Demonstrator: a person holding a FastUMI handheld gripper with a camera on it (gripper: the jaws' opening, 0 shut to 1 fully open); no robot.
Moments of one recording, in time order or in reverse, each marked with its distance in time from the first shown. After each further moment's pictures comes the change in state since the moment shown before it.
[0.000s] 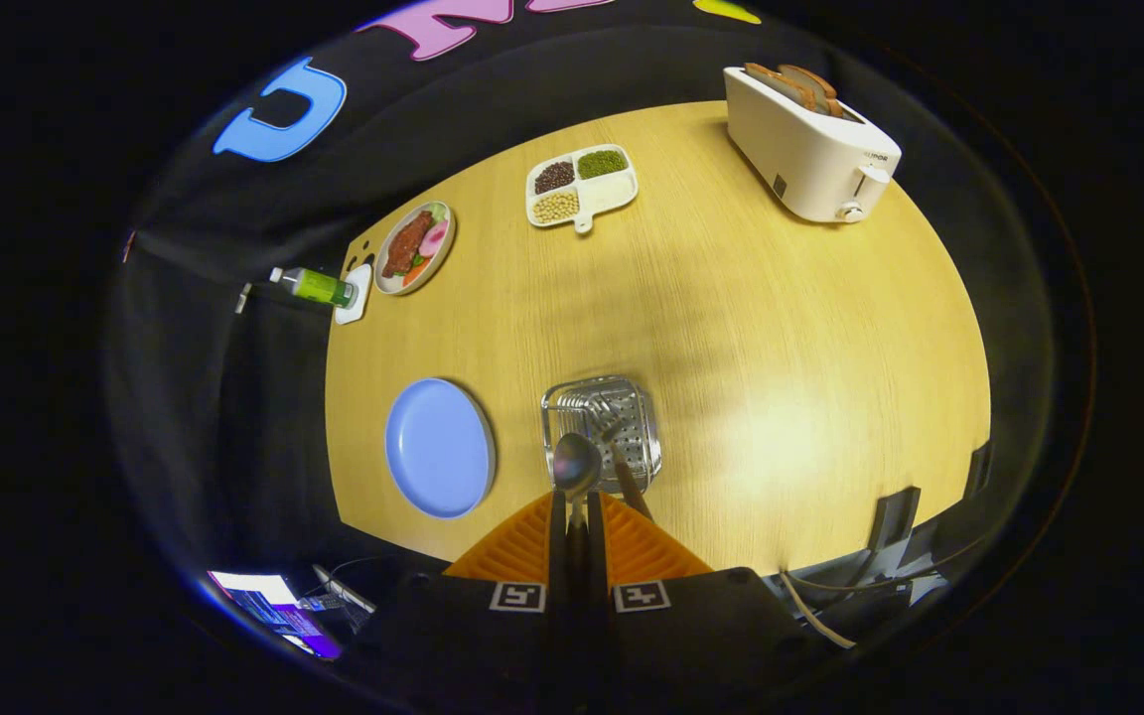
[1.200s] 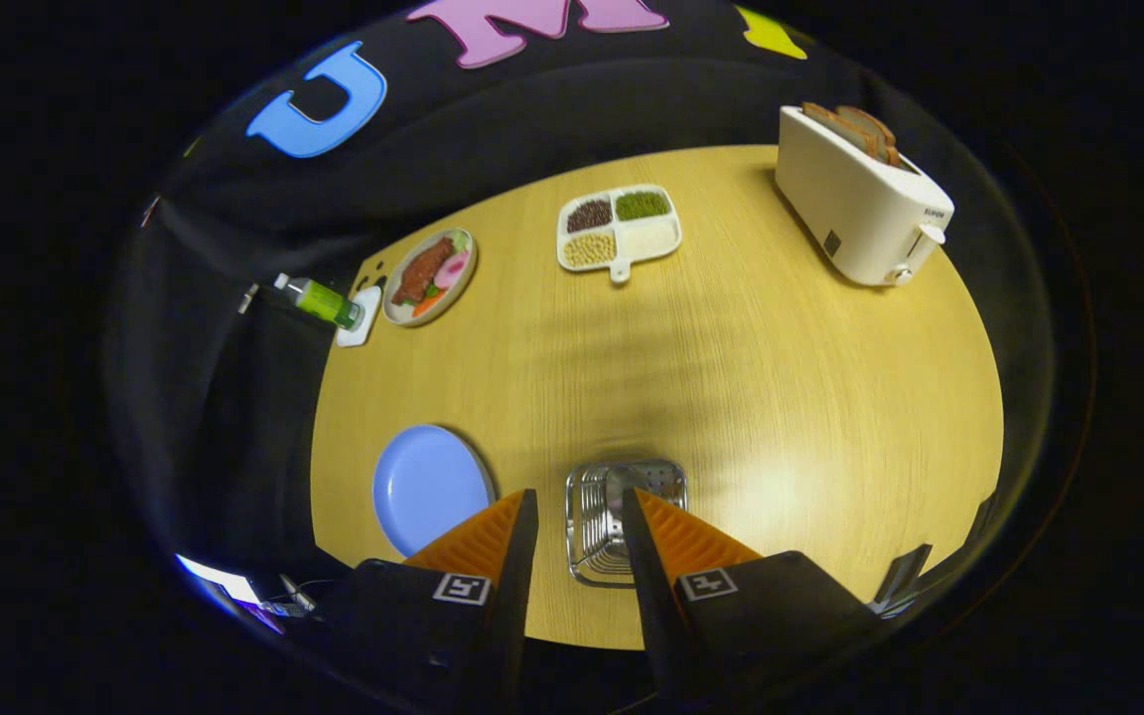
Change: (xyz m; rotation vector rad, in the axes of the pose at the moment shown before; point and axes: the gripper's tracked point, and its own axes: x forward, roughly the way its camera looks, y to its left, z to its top) arm 0.021 0.035 0.048 -0.122 -0.274 0.054
